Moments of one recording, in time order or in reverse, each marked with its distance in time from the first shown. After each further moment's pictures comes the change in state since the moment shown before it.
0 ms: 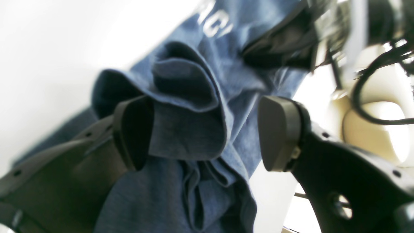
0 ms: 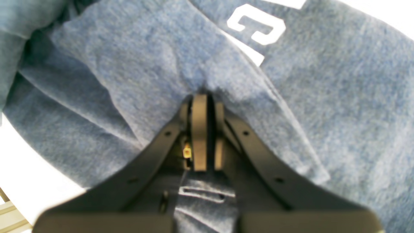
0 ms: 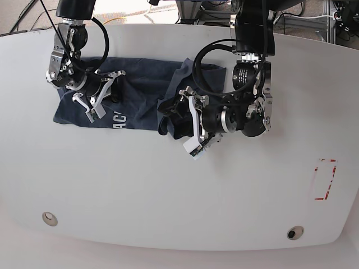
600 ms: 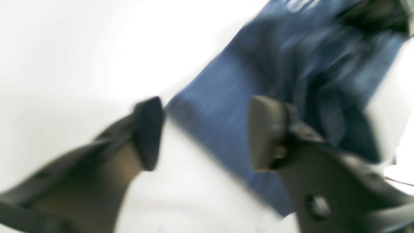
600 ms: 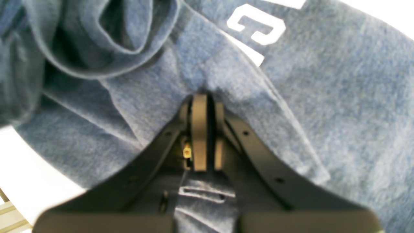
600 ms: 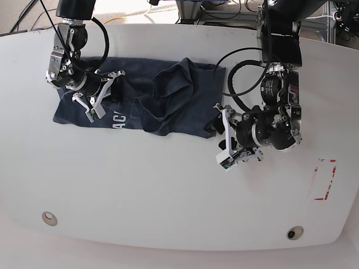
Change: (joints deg) left arm -2.4 -12.7 1.2 7.6 10.2 0.0 0.9; right arm 0.1 0.0 0.0 0.0 0.0 0.0 -0.1
